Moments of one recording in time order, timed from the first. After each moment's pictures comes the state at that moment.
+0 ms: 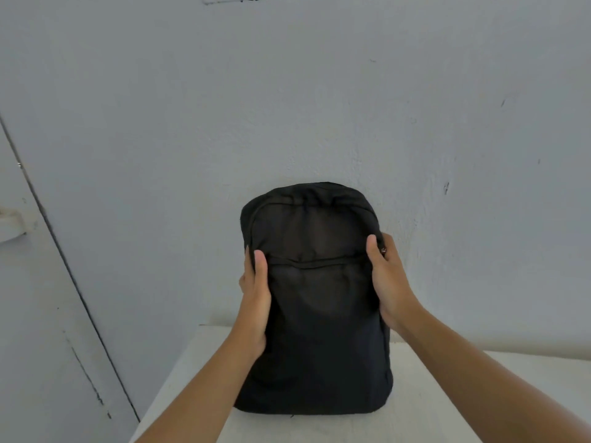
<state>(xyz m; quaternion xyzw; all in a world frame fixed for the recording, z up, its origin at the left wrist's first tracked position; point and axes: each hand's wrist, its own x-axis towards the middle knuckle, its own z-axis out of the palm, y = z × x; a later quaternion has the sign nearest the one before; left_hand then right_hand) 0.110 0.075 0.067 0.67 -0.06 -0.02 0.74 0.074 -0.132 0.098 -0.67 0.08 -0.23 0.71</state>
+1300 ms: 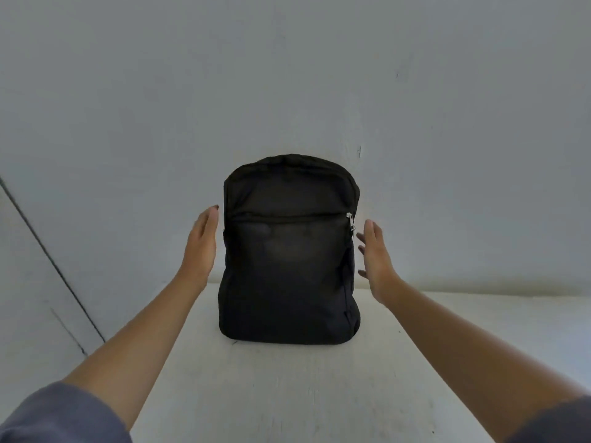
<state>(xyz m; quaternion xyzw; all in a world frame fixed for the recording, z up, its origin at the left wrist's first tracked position) 0.067 0.042 0.090 0.77 -0.09 0.10 0.63 -0.021 -0.244 0.074 -0.68 0.18 -0.17 0.69</state>
